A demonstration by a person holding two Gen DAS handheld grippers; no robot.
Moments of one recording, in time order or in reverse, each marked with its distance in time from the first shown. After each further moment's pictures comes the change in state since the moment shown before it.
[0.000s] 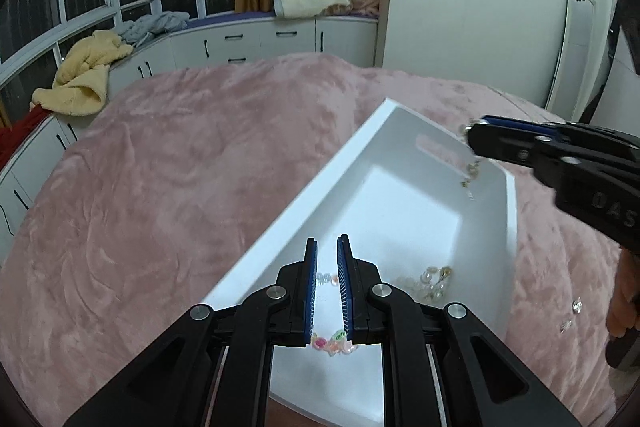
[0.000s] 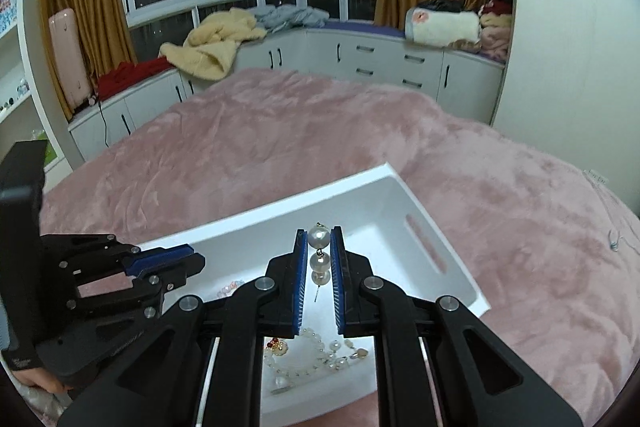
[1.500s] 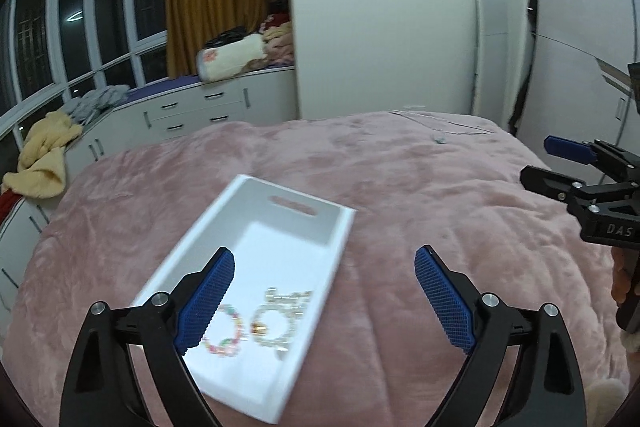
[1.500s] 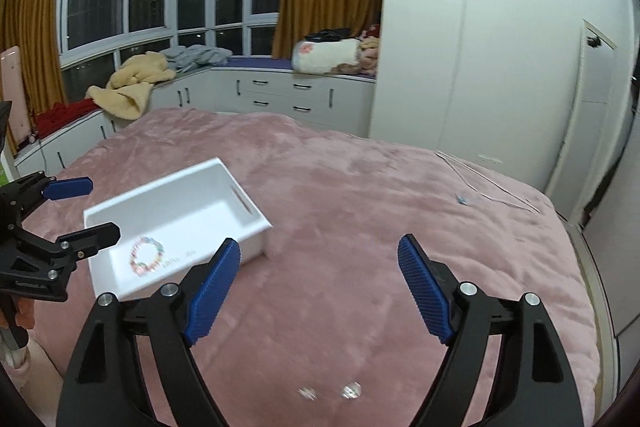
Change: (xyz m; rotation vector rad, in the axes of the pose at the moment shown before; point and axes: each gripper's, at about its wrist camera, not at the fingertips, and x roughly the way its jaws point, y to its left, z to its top) left arm -0.120 -0.157 0.003 0.210 -0.164 -0.151; right arm -0.230 -0.122 -0.105 0.123 -0.145 -0.343
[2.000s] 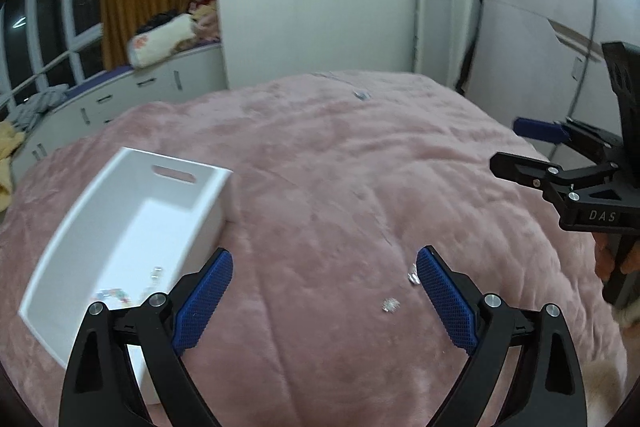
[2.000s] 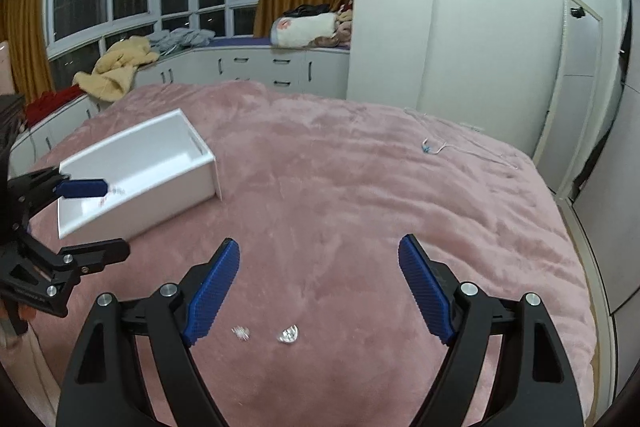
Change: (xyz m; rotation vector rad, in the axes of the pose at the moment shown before) left arm 0.060 -0.101 -0.042 0.104 0.100 -0.192; right arm 0.004 -0.070 -0.082 -0.006 0.068 0.013
